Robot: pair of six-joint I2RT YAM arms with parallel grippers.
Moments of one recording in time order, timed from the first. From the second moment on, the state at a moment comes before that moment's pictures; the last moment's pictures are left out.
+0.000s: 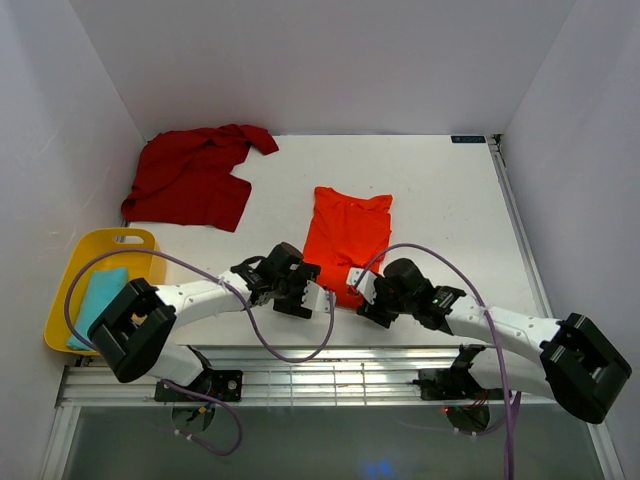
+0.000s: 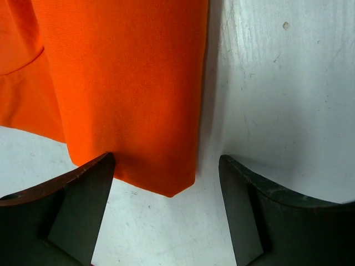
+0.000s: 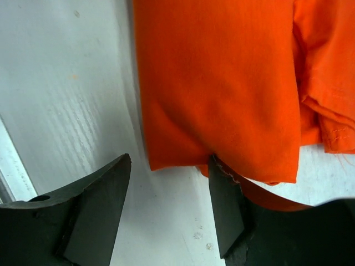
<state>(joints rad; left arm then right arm) -0.80 1.42 0.67 -0.19 0.16 1.09 0.83 1.10 0.43 -0.10 -0.20 -0.48</state>
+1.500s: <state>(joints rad) -0.79 1.47 0.72 -0.25 0.16 1.02 0.82 1.27 0.49 -0.05 -0.16 -0.60</state>
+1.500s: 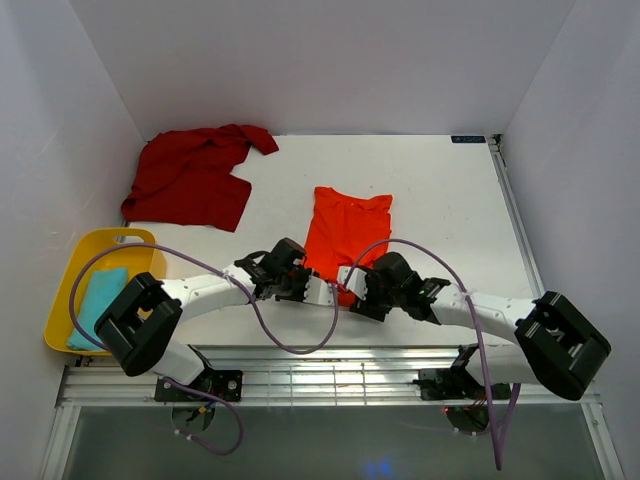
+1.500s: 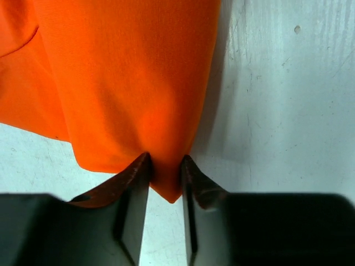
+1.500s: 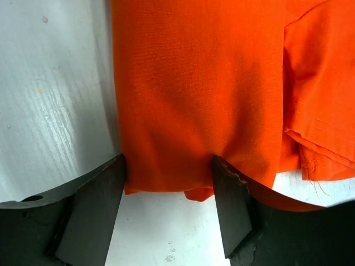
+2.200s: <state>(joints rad) -0.78 1.45 0.87 -0.54 0.30 0.98 0.78 1.16 0.57 -0.33 -0.29 -0.55</state>
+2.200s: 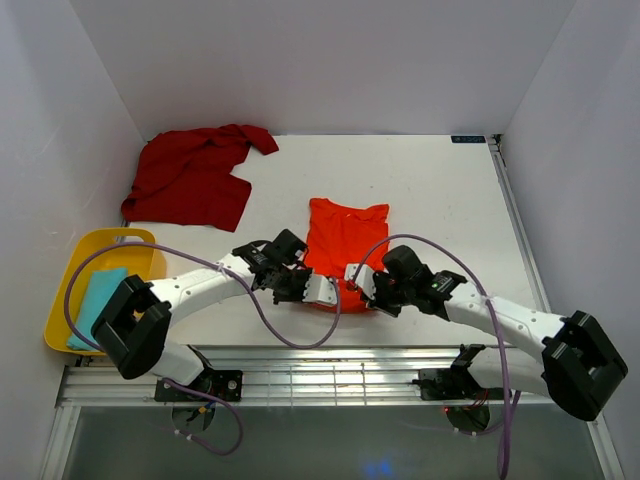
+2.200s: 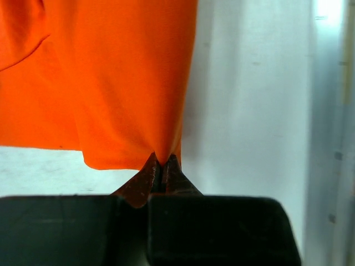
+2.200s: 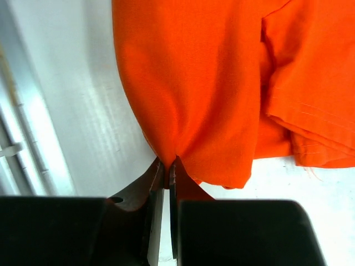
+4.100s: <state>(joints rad) -0.58 1.99 1.48 -0.92 0.44 0.67 0.48 1.13 0.53 -0.08 -0.51 -0.15</state>
